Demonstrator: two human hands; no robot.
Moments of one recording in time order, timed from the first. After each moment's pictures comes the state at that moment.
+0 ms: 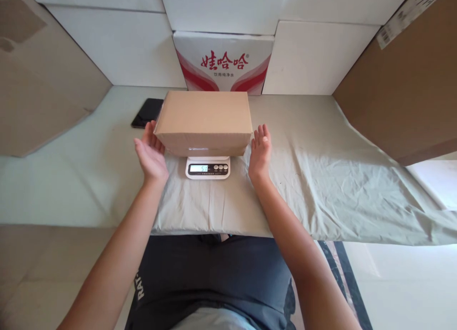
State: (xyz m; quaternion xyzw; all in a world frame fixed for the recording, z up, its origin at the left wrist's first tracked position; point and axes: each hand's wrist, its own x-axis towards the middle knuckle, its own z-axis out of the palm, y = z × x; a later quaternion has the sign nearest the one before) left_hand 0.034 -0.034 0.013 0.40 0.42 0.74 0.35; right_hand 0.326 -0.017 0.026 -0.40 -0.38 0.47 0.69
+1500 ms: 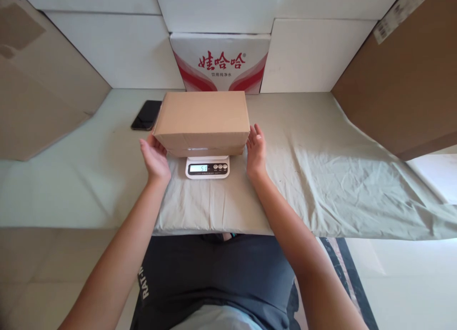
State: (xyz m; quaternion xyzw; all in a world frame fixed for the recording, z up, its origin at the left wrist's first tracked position) left_hand 0.041 -0.030 0.008 0.40 0.44 0.73 0.35; right_hand 0.320 -0.014 0.026 -0.39 -0.35 0.51 0.68
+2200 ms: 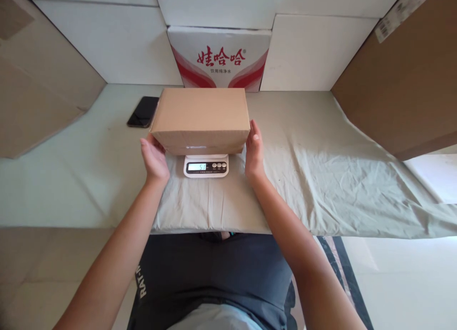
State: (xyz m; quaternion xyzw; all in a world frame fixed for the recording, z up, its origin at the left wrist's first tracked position) left_hand 0.054 -0.039 0.016 0.43 0.42 0.73 0.32; right_hand 0.315 -0.025 0.033 -0.37 -0.43 0.49 0.66
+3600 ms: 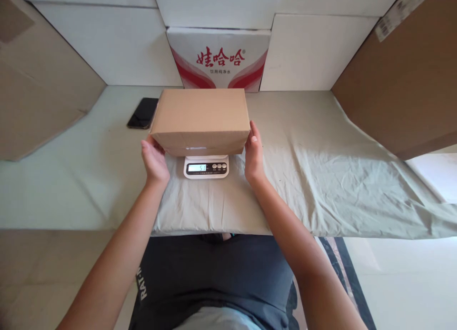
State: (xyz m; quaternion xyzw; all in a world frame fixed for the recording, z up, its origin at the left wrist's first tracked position) left_hand 0.057 -0.045 0.022 0.46 0.43 0.72 0.30; right_hand 0.313 -0.032 0.034 -0.38 -0.45 0.49 0.65
